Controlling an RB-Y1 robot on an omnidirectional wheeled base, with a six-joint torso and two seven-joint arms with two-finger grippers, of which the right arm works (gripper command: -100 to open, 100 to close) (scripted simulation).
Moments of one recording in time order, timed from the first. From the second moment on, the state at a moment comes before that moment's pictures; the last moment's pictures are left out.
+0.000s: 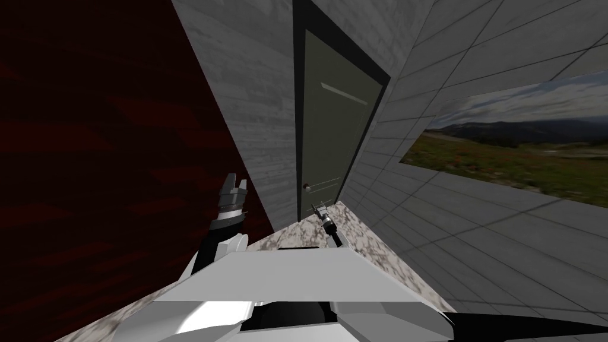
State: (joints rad) arm -0.01 -0.08 -0.01 -0.91 0.44 -0.81 1.04
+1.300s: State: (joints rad) arm -0.09 -0.07 0.03 -0.73 0.44 -0.83 1.20
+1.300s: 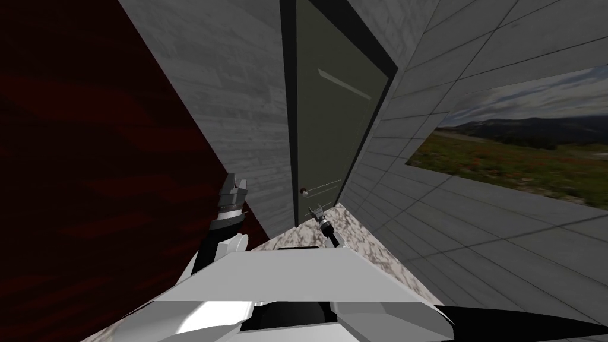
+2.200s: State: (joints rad) arm -0.15 -0.01 0.13 -0.63 0.29 -0.82 1.33
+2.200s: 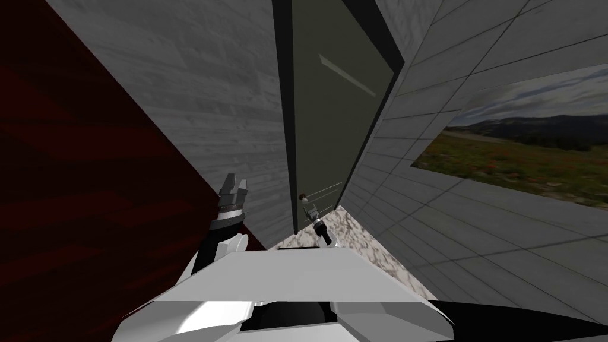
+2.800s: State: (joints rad) arm -0.15 0.01 0.15 -0.64 0.28 -0.81 1.34
